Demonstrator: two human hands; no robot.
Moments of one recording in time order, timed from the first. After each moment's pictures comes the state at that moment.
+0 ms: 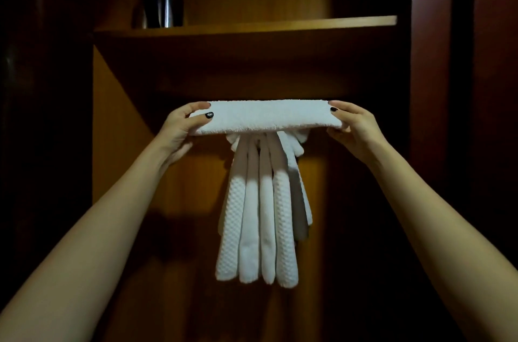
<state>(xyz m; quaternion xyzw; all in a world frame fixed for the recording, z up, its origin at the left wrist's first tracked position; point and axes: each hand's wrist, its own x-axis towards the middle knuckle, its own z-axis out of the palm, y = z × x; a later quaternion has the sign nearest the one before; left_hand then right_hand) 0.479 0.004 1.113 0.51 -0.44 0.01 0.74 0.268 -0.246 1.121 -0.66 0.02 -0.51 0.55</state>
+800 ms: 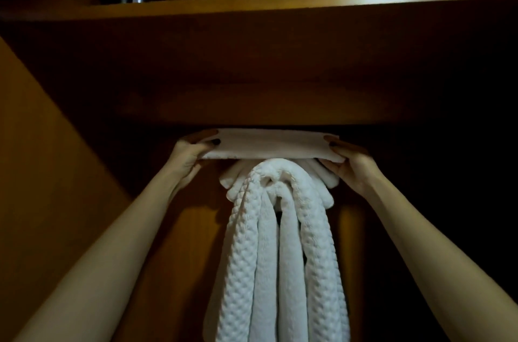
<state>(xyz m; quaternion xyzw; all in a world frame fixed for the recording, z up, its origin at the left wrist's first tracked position) 0.664 -0.132 1.154 0.48 -0.43 0.02 0.76 0.456 -0.376 1.148 -0.58 -0.08 -0.43 0.68</state>
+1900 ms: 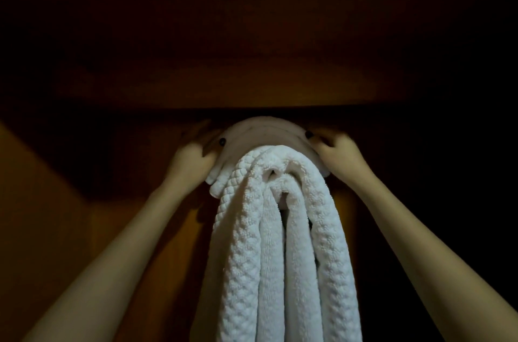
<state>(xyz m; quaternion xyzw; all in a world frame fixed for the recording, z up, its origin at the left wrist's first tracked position) 0.676 -0.179 1.132 0.67 -0.49 0.36 0.43 0.466 -0.354 1.136 -0.79 0.15 -0.54 0.25</state>
